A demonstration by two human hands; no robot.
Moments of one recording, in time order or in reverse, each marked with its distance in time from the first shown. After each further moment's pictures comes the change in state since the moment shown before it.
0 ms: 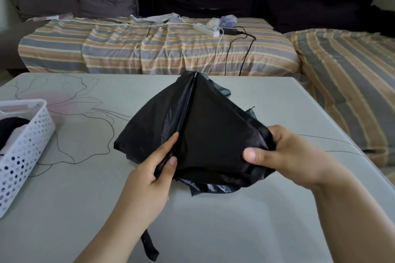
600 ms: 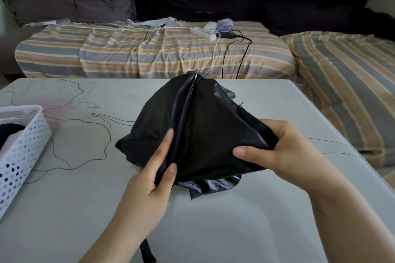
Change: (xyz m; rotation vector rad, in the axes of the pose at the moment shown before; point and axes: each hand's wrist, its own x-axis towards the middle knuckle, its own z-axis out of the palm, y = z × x) left_hand -0.004 0.006 0.002 0.004 -0.066 0.049; right_hand -0.001 -0.007 0.006 -0.186 0.240 -0.068
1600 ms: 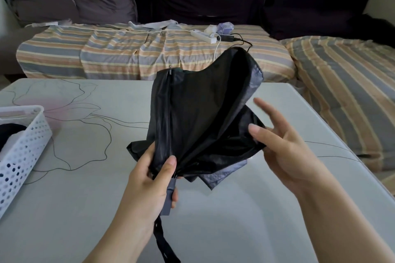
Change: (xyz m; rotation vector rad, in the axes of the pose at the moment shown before) left_hand 0.008 0.006 0.012 -0.532 0.133 -0.240; right_hand 0.009 0.016 0.001 0.460 0.188 0.046
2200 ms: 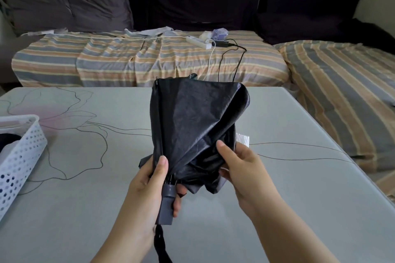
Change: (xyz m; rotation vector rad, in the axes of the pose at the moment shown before) left_hand -0.009 0.011 0.006 -0.094 -0.100 -0.102; right_hand -0.004 0.039 0.044 -0.090 0.260 0.299
